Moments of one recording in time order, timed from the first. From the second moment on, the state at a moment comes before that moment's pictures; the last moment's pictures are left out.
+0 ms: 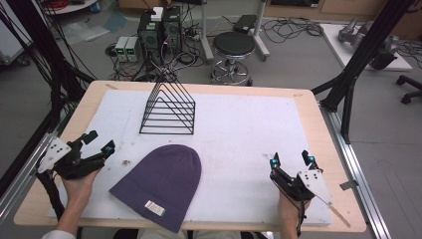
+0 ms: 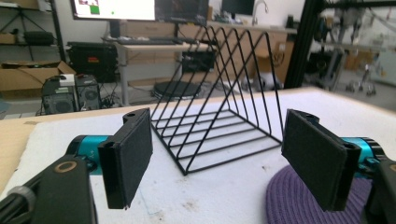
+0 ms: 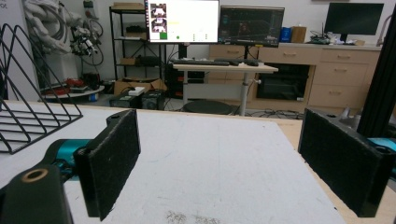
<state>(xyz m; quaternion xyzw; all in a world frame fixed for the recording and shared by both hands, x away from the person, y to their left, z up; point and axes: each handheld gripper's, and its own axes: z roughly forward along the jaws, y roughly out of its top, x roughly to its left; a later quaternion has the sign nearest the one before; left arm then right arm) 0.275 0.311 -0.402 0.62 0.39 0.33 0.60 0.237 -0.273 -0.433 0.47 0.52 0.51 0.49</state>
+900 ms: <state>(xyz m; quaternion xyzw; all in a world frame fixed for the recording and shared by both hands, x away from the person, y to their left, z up) 0.323 0.251 -0.373 0.74 0.34 0.25 0.52 0.239 -0.272 -0.433 0.47 0.53 0.52 0.48</state>
